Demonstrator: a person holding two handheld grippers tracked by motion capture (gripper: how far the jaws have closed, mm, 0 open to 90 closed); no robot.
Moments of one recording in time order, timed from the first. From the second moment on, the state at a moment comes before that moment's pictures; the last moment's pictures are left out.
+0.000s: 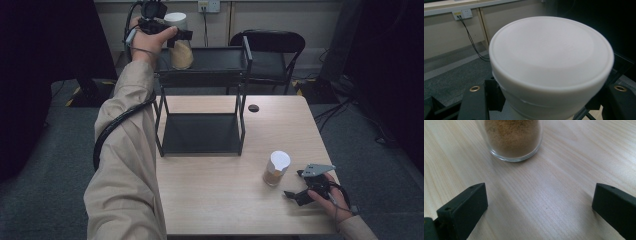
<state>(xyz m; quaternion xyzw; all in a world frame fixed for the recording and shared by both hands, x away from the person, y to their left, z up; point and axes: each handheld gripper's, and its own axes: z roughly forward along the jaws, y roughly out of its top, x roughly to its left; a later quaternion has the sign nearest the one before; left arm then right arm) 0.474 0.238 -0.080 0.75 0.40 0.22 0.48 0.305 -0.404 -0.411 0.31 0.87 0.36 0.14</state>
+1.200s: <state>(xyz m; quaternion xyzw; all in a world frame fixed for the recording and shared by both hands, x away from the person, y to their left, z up) 0.464 0.230 -0.084 0.74 0.41 0.23 0.48 0.305 -0.404 -0.411 0.31 0.87 0.36 0.14</state>
